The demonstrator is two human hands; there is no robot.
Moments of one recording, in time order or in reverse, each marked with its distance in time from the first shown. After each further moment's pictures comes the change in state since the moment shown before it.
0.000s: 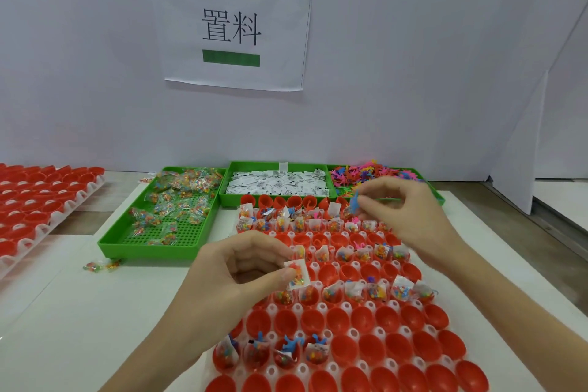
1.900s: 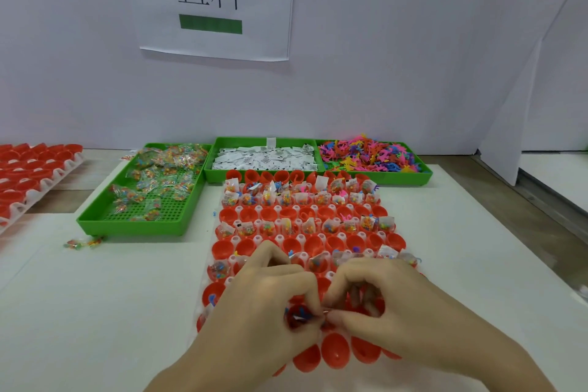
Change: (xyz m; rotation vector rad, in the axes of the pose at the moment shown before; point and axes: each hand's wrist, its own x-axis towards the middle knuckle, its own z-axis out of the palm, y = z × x) left_hand -0.028 -0.011 0.050 0.727 -0.180 0.368; right_hand -0.108 -0.014 0.007 -0.314 -0.563 -0.065
